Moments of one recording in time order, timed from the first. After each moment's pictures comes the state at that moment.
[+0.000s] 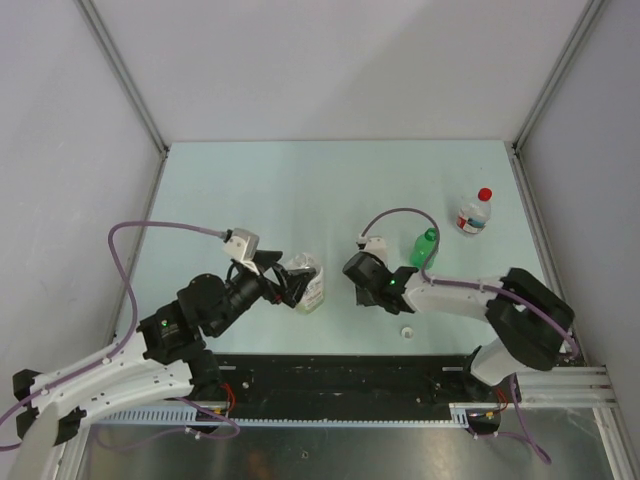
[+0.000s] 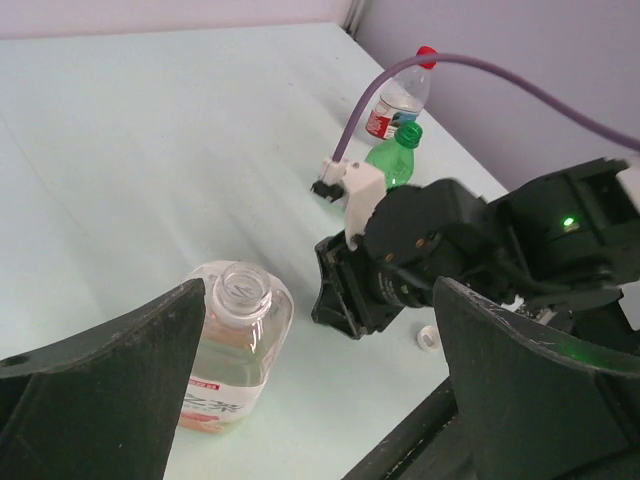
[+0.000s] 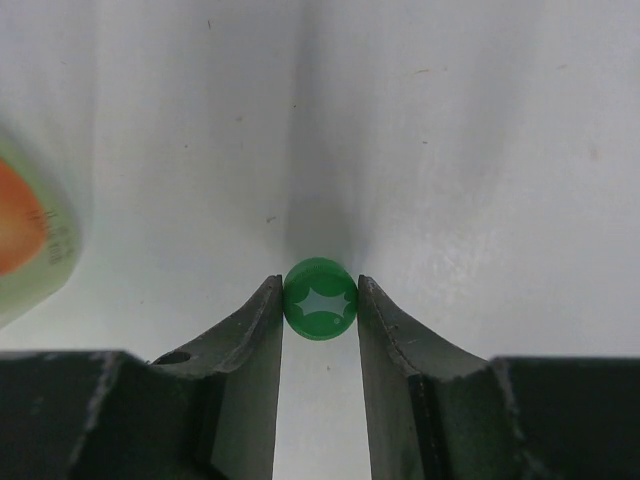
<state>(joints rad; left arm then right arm) -1.09 0.58 0.67 -0.14 -0.38 -0.37 0.94 1.49 0.81 -0.32 0.39 0.72</state>
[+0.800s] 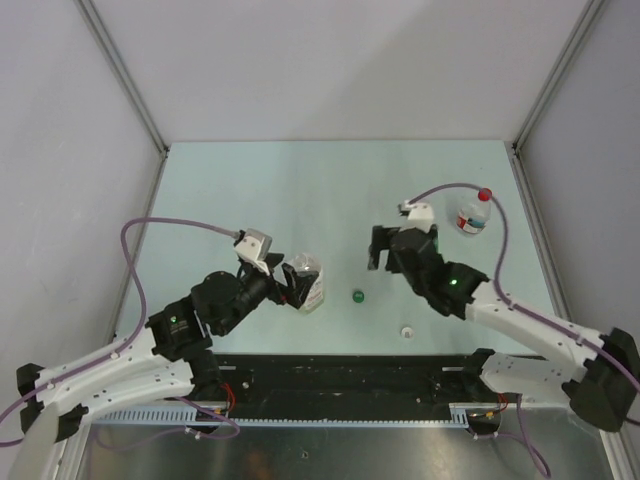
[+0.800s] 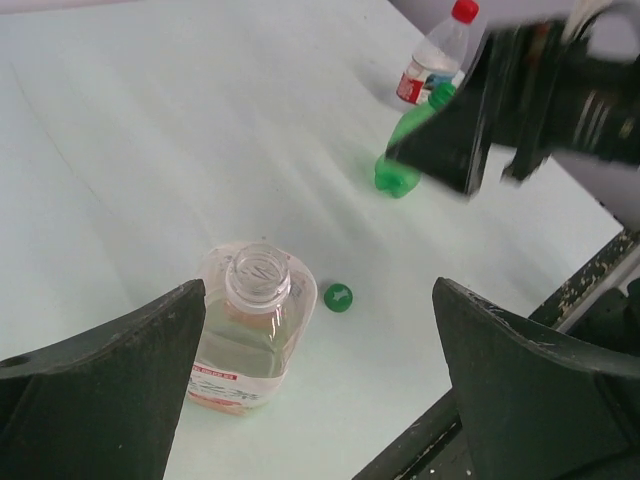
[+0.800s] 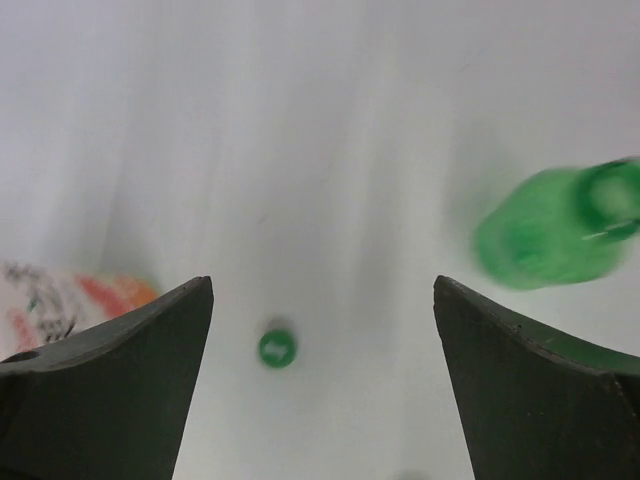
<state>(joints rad) -1.09 0.63 0.67 -0.18 -0.42 -0.34 0.88 1.11 0.81 -0.29 0.51 0.55</state>
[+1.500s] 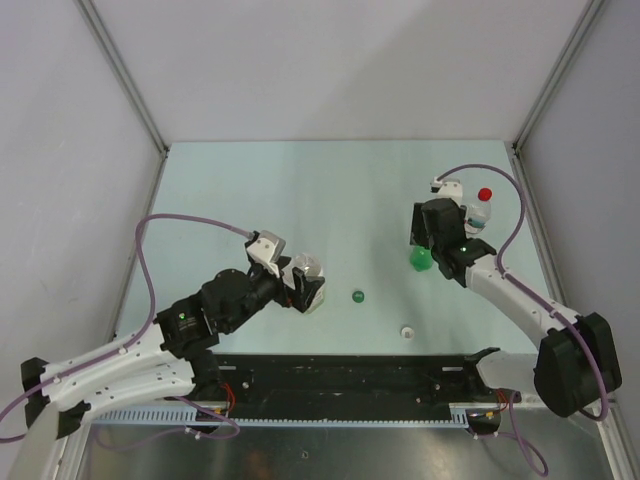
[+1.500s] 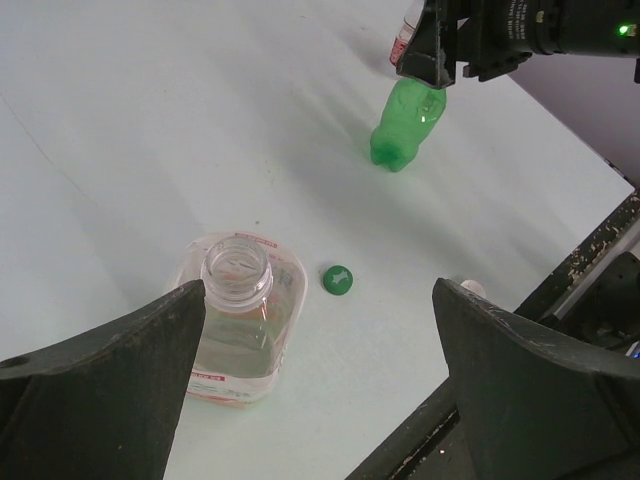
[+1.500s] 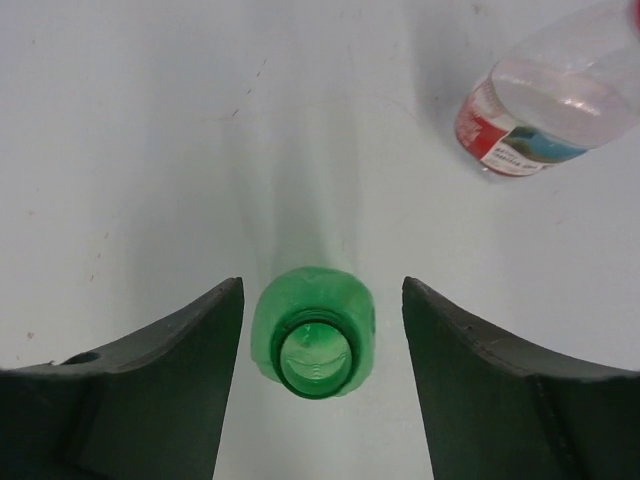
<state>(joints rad) -1.09 0.68 0.67 -0.18 -0.35 -0.30 0.43 1.21 0.83 -0.23 0.46 0.29</state>
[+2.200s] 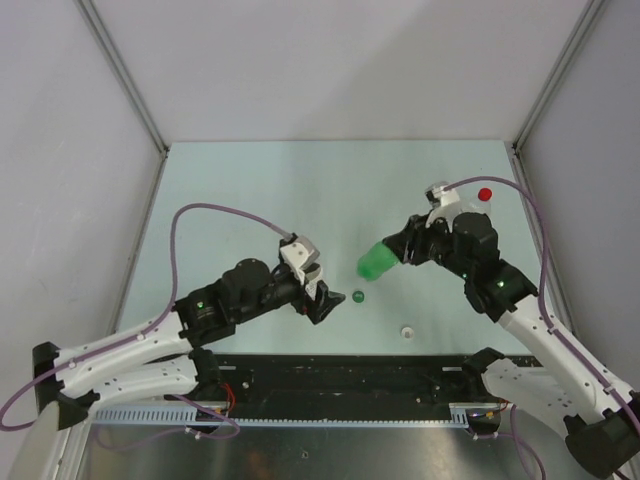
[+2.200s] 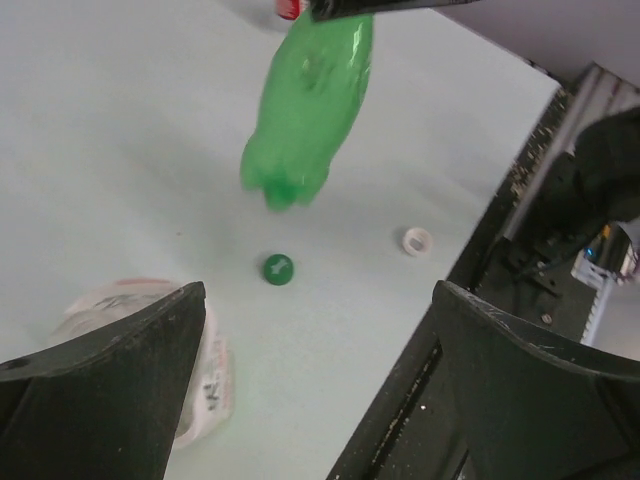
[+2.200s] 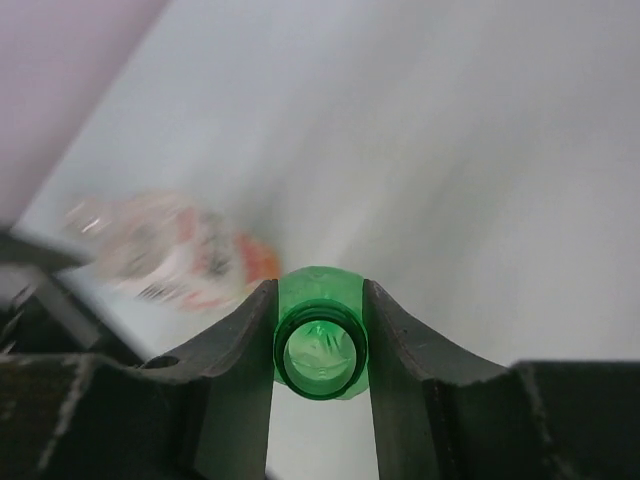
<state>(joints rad) -1.09 0.81 0.73 -0.17 -0.11 -0.19 0.53 0.87 0.83 -0.25 -0.07 0.32</state>
